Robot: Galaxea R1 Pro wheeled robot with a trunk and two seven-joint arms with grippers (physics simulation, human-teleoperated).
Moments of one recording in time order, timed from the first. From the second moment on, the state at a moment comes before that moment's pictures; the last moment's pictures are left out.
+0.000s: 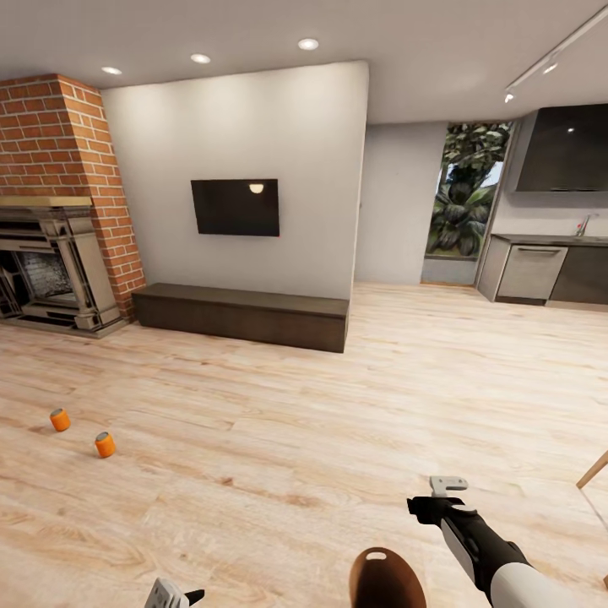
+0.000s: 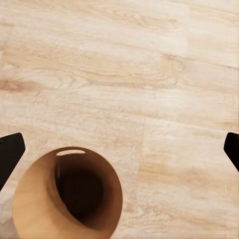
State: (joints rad) left arm 0.06 0.12 0.16 -1.15 0.05 0.27 -1.02; right arm -0.59 -0.10 -0.04 -0.38 0.01 0.19 -0.01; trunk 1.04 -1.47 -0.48
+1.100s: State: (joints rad) left arm 0.06 0.12 0.16 -1.15 0.05 0.27 -1.02; right arm -0.59 -0.10 -0.04 -0.38 0.01 0.19 -0.01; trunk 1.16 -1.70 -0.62
